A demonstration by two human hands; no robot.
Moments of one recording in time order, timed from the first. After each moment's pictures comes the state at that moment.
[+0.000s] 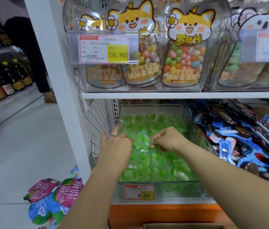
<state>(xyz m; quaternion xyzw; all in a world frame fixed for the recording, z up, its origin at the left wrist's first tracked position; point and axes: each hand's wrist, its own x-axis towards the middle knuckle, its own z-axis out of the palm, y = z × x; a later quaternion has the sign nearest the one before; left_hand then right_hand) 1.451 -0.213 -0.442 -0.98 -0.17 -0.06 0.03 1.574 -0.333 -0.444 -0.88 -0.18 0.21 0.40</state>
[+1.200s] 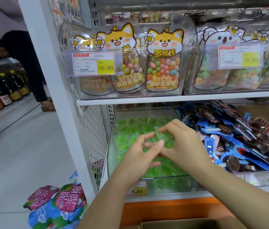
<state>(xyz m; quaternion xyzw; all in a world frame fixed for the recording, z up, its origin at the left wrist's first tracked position) 1.430 -0.288 -0.425 -0.71 -0.08 -0.08 -0.70 1.514 -0.407 -0.418 -0.82 -0.40 -0.24 0.33</state>
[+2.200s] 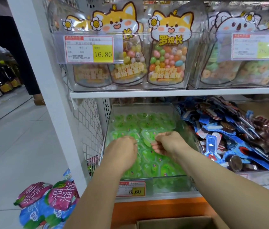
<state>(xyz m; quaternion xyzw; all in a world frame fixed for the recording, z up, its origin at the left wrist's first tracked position) 1.465 -0.236 -0.454 -0.98 -0.14 -0.07 -0.14 1.557 -0.357 -0.449 -0.74 0.00 0.24 0.63</state>
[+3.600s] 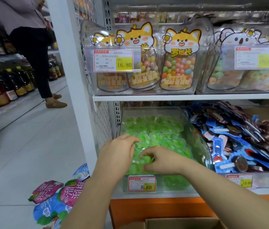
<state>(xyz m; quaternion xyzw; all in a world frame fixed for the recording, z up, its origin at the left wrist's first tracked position) 1.409 -0.222 -0.433 -0.96 -0.12 -0.21 -0.13 1.499 -0.352 -0.435 -0.87 -0.40 0.20 0.20</state>
